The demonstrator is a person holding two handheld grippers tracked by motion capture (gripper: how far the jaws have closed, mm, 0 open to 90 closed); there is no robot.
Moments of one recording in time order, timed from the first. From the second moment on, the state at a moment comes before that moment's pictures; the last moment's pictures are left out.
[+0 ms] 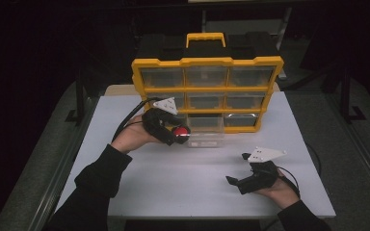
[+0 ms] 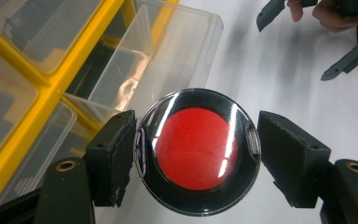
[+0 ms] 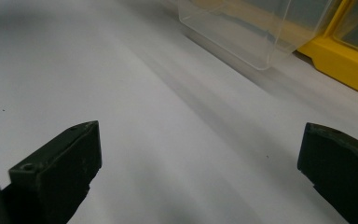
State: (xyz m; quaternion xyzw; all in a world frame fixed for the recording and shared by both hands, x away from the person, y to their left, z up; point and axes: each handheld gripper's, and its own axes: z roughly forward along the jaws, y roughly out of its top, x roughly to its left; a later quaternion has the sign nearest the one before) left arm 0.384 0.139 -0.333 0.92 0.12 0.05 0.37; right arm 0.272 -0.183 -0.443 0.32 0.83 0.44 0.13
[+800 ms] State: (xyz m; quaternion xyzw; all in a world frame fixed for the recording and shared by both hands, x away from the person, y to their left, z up) left arm 0.400 0.107 -0.321 0.93 0.11 0.05 0.36; right arm 0.271 -0.183 -0.443 0.32 0.83 0.44 0.13
